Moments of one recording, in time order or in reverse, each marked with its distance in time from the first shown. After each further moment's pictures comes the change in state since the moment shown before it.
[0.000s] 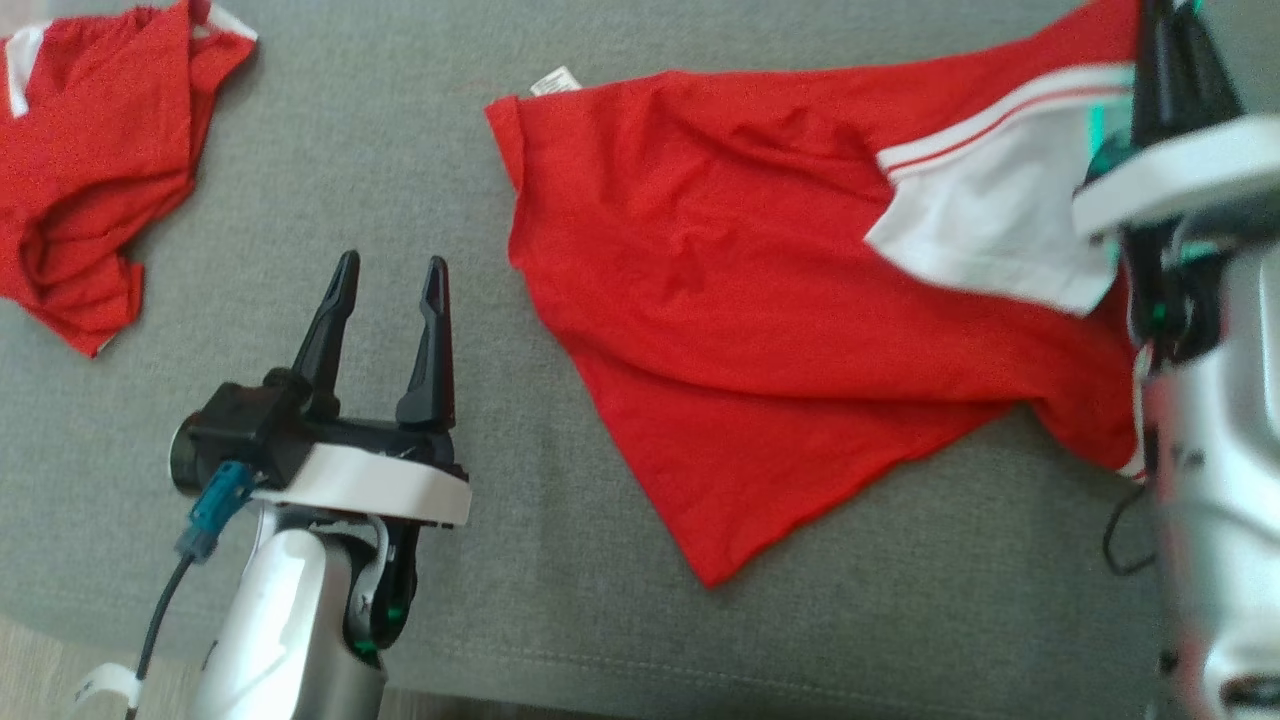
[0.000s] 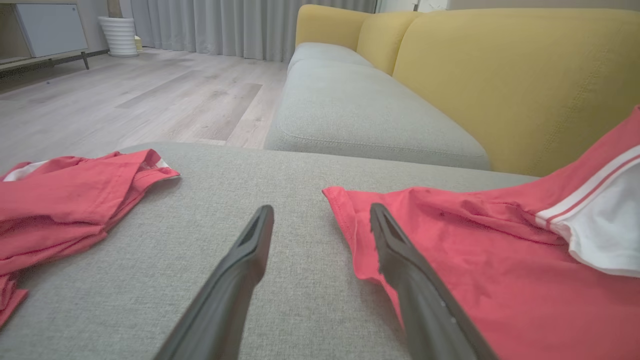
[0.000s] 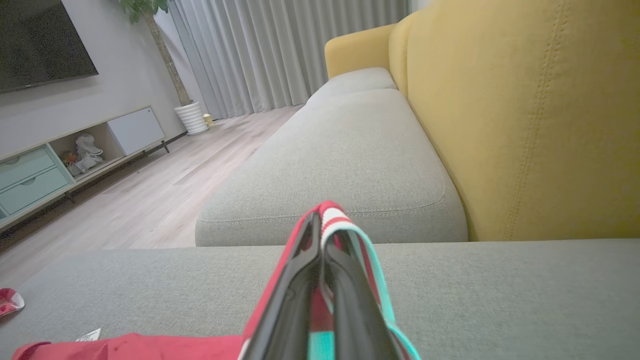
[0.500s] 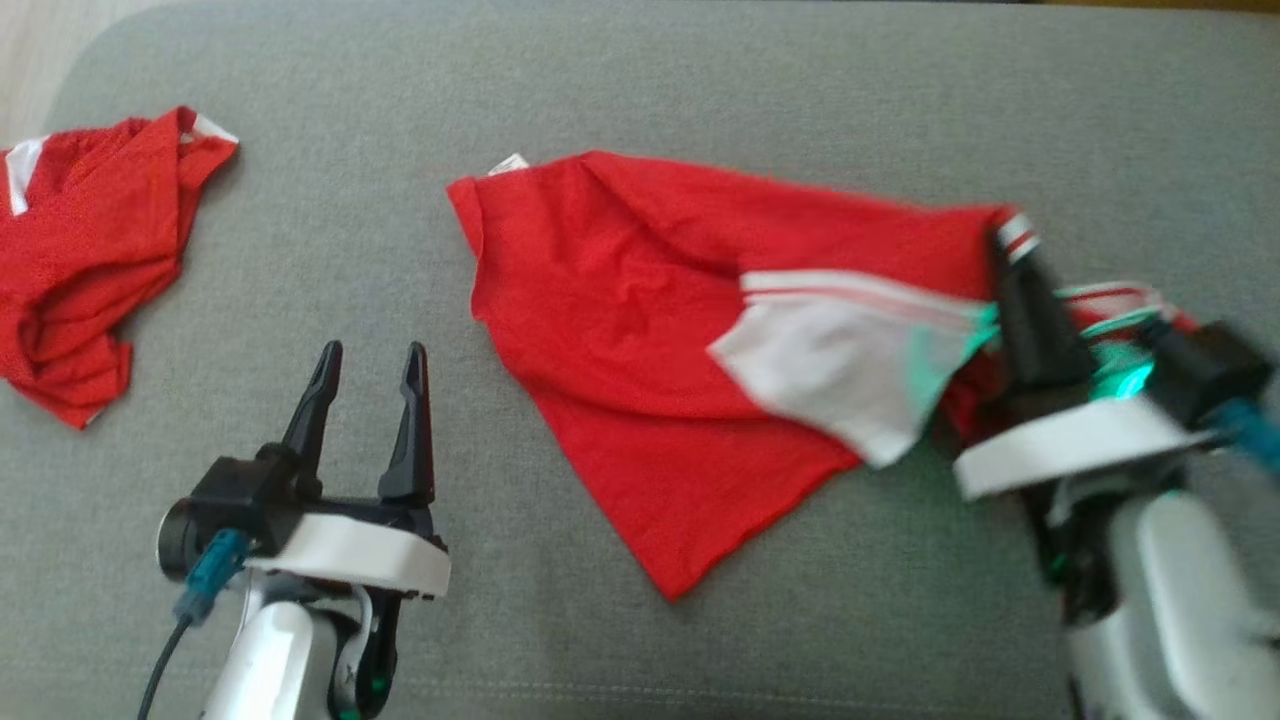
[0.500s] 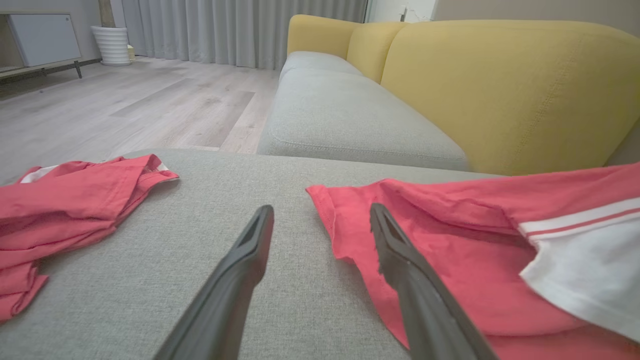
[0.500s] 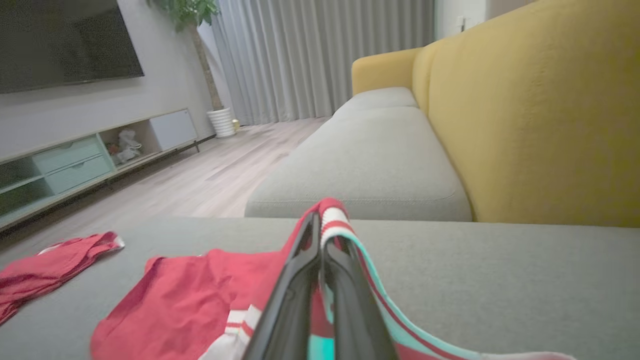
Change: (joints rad) left arm 0.118 0.040 0.001 0.003 -0.014 0.043 0.000; right arm 0.463 0.070 0.150 -0.368 -0.031 0.000 -0.022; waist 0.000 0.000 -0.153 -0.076
